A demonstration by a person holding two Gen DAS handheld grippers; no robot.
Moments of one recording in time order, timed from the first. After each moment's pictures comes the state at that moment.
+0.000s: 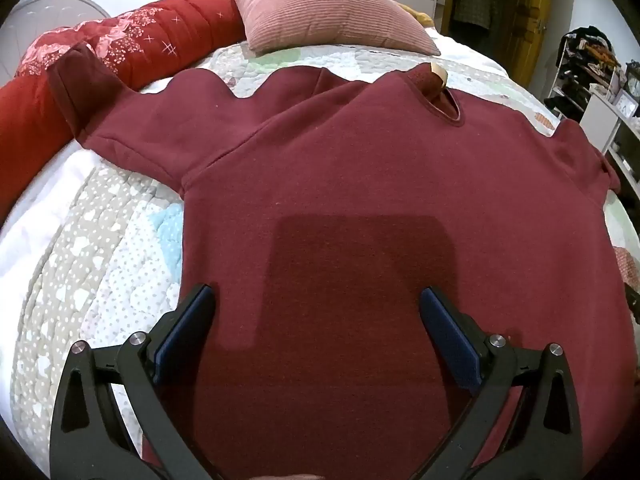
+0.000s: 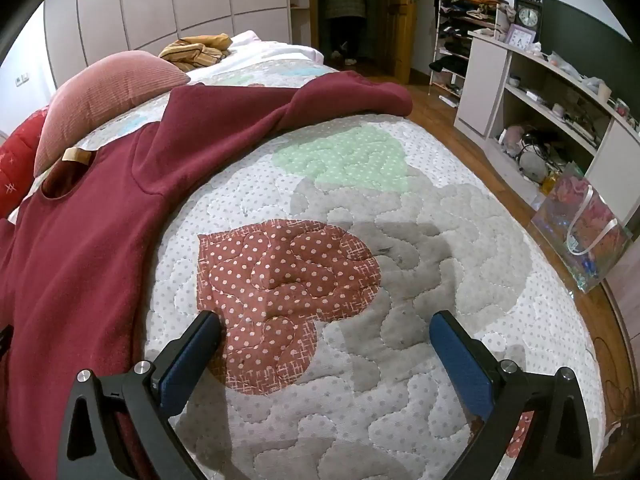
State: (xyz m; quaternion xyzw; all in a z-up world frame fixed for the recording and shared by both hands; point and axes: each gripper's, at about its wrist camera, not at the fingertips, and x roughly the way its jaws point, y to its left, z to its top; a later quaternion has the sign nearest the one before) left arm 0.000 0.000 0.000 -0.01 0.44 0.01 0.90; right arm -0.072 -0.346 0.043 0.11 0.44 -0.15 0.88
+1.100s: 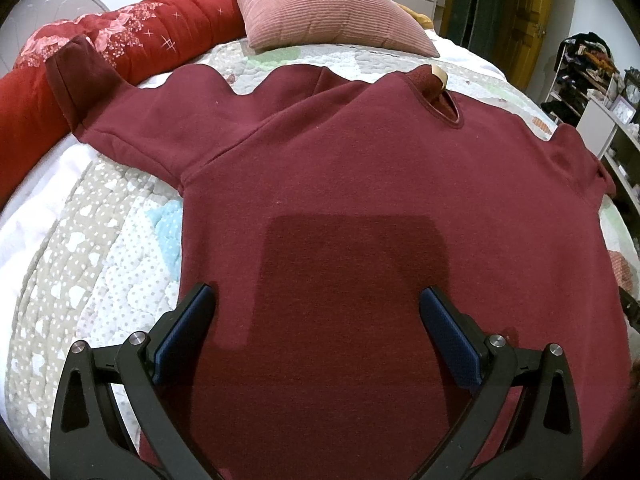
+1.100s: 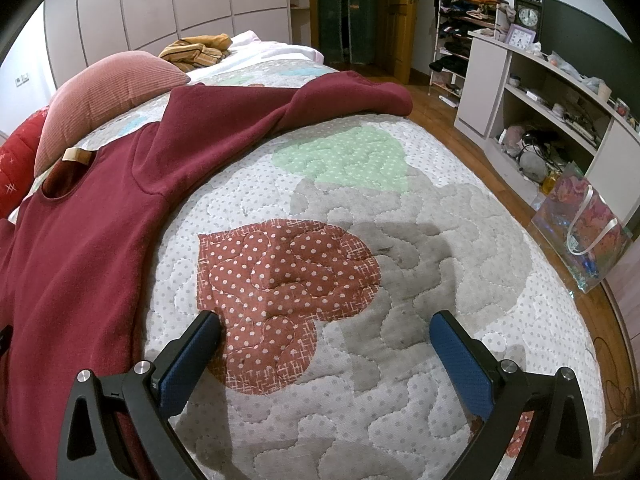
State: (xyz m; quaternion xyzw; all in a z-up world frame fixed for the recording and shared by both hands) left arm 0.000 0.003 0.000 -0.02 0.44 0.00 0.90; right arm -0.072 -0.345 0.043 0.10 0.44 -0.16 0.88
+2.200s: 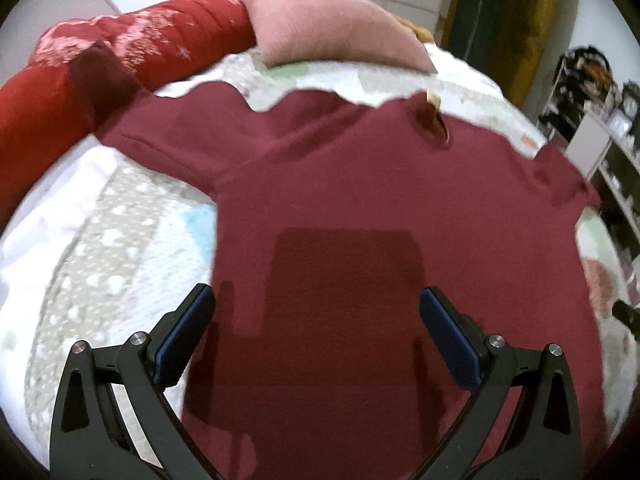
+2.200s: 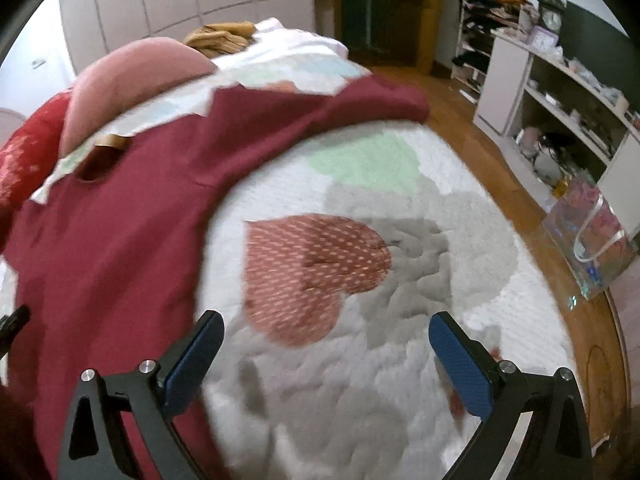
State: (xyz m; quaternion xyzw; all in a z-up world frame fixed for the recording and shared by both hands) left arm -0.027 0.019 0.034 -0.05 0.43 0.00 0.90; right arm -0.097 -0.336 0.090 0.09 0.46 -0.11 0.87
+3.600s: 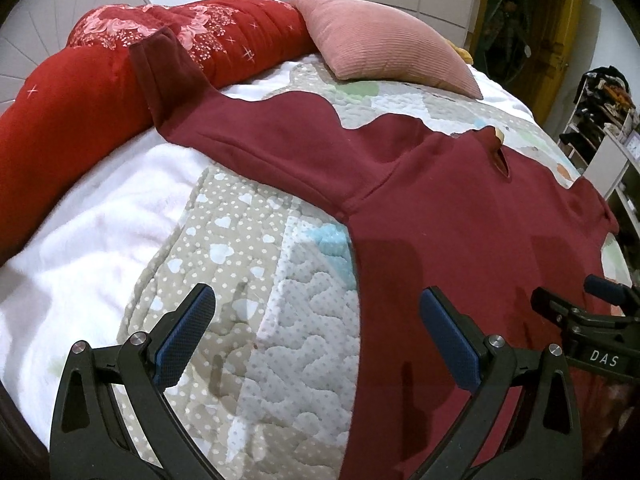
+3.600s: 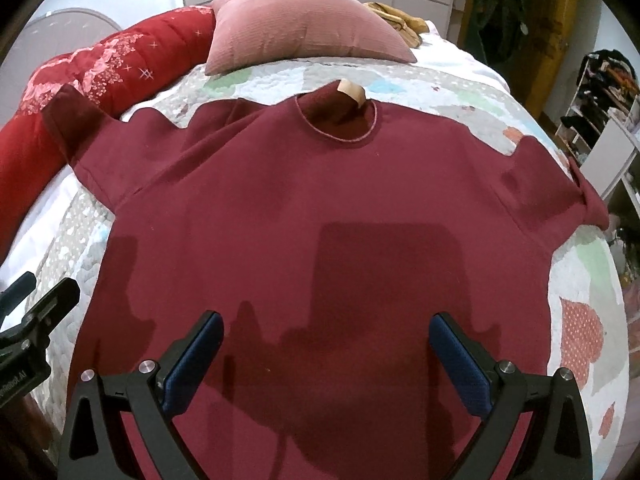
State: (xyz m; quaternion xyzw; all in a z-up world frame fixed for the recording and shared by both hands) left arm -0.028 0.103 0.041 -0.05 0.42 0.03 0.90; right arm -0.014 -0.106 0.089 -0.01 0.49 0.04 0.87
